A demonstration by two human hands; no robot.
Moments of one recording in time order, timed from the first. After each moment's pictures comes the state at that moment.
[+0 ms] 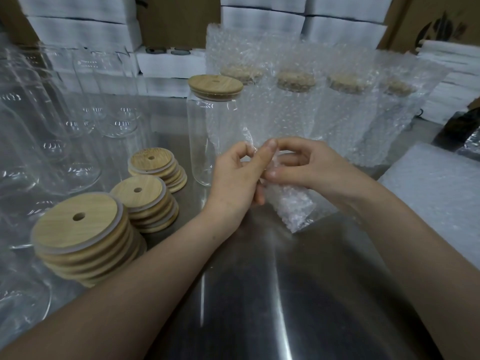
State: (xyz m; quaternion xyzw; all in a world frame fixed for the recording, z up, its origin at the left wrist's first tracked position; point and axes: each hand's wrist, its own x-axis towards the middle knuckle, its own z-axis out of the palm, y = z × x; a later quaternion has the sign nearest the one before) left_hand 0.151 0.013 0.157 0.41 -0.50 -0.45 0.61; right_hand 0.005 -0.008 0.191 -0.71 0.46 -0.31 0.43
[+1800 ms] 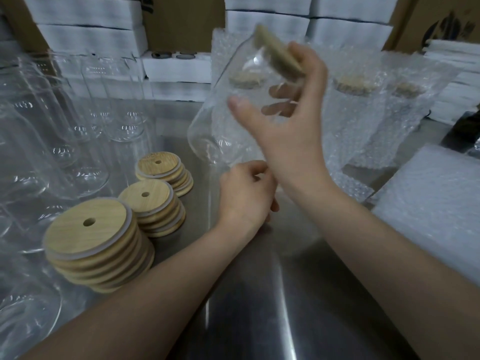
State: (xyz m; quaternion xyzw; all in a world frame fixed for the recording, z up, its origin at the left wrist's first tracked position) left_hand 0.145 0.015 0.148 0.55 -0.54 -0.33 0.54; right_hand 0.085 0.000 0.209 -0.65 0.35 -0.65 0.21
